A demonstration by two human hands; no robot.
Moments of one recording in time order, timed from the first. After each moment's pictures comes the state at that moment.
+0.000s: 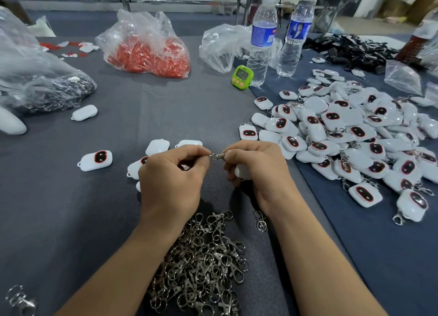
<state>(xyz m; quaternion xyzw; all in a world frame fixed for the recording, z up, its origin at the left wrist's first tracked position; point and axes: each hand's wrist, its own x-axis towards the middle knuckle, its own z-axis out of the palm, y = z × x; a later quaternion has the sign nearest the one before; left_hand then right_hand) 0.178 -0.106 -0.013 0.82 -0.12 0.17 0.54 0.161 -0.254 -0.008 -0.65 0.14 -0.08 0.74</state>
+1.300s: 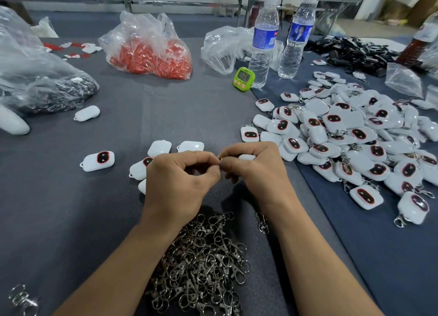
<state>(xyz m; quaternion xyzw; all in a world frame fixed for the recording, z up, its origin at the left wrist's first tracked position) 0.180 -0.102 -0.013 0.80 -0.19 0.15 0.54 0.159 -0.251 -0.008 -0.75 0.05 -0.12 0.65</state>
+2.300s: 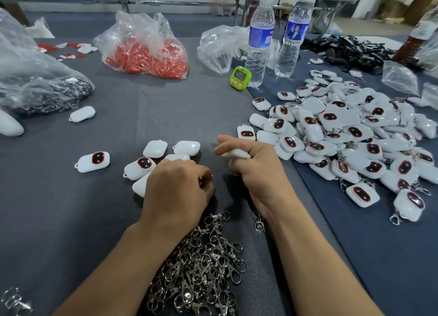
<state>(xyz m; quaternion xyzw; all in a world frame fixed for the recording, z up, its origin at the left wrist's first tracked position) 0.182 -0.103 -0.026 0.92 -0.25 0.19 0.24 0.163 -0.254 -0.016 -0.72 0.10 -0.13 0.68</state>
